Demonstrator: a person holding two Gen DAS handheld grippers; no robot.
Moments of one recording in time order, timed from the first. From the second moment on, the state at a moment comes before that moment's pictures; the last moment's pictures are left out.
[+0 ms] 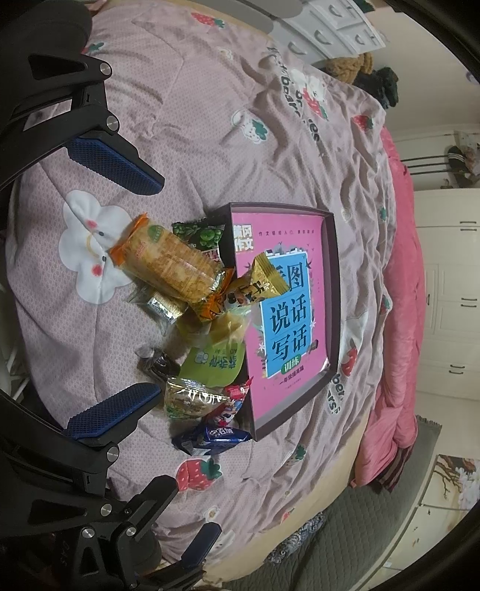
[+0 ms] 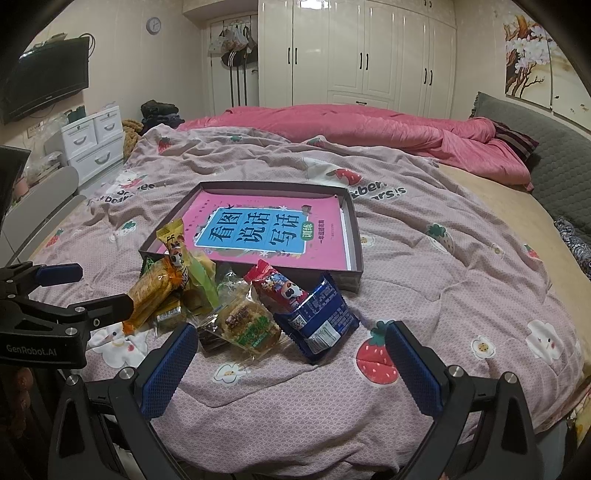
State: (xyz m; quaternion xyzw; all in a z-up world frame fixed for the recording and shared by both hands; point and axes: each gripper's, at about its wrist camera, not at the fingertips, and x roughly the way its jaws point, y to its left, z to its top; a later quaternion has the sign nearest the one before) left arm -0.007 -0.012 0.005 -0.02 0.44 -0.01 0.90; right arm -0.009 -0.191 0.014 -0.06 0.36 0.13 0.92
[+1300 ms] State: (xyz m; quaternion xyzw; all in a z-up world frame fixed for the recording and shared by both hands) left arm 0.023 0.037 -0.034 -0.06 0.50 -0.01 0.86; right arm 0.014 -0.214 0.001 0.00 0.40 0.11 0.91
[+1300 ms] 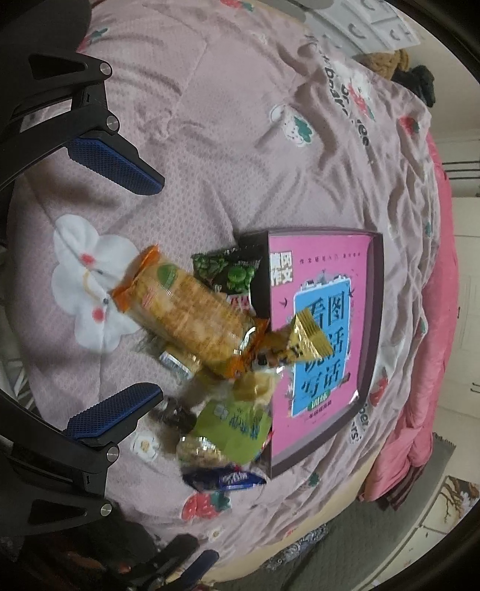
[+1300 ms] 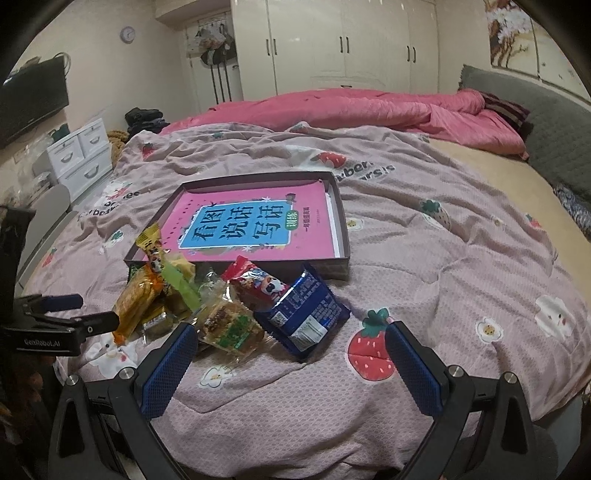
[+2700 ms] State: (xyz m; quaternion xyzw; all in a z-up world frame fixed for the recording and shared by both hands) left arm 0.056 0.018 -0.060 -0.03 0.51 -0.06 0.86; right arm 0.104 -0.219 -0.068 0.10 0.51 0.13 0.85
